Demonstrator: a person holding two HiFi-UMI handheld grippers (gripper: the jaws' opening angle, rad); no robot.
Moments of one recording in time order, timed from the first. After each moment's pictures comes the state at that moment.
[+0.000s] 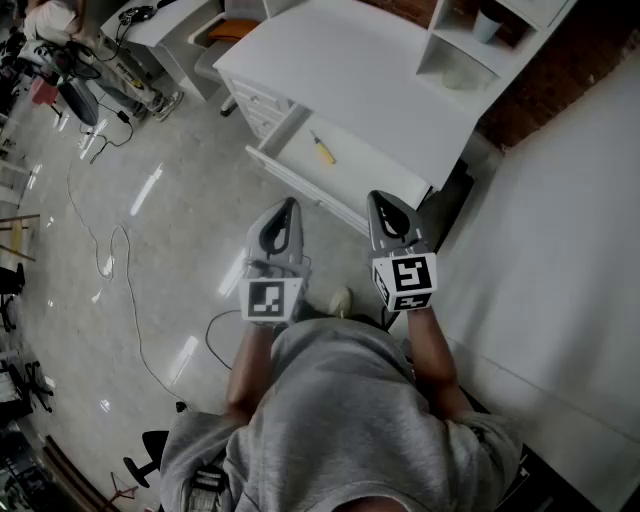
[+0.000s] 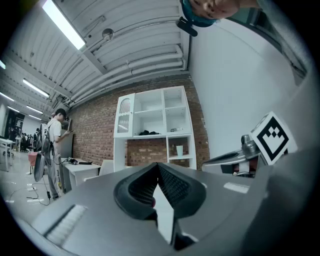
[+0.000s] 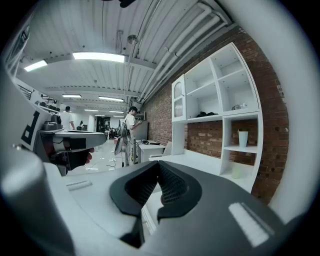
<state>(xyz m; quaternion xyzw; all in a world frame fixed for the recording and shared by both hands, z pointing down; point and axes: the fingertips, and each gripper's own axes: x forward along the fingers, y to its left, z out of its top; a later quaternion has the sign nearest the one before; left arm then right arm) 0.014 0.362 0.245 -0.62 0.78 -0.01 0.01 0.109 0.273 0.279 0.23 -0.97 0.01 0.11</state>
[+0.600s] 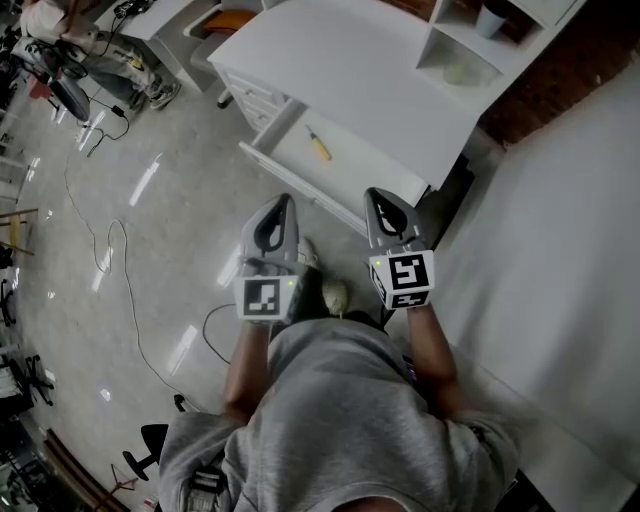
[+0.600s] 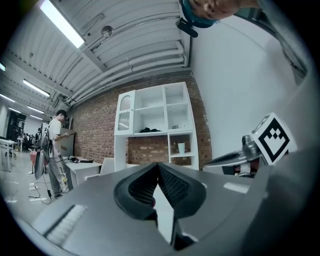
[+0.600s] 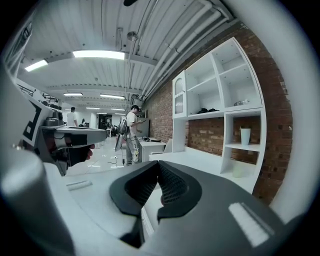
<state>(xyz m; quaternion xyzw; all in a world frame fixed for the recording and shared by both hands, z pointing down) 0.009 0.339 0.250 -0.61 0.79 -0.01 0.00 0.106 0.250 0.290 0.22 -0.97 0.01 0.12</state>
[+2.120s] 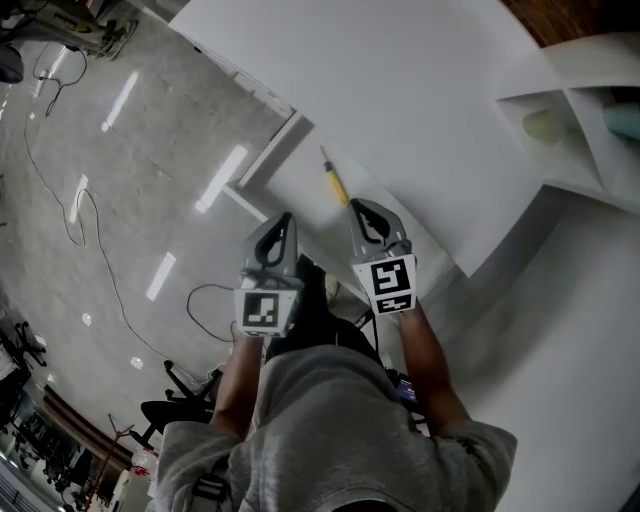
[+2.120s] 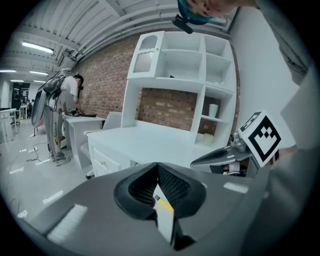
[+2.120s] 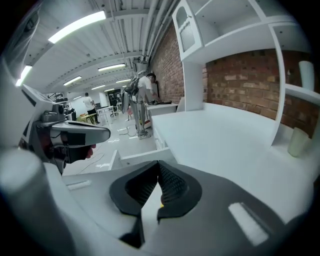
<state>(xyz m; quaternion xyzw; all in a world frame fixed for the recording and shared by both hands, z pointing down) -0.222 0.136 0.499 -0.58 0.78 -0.05 -0.22 -0.152 0.058 0.536 0.11 -0.94 0.09 0.32</state>
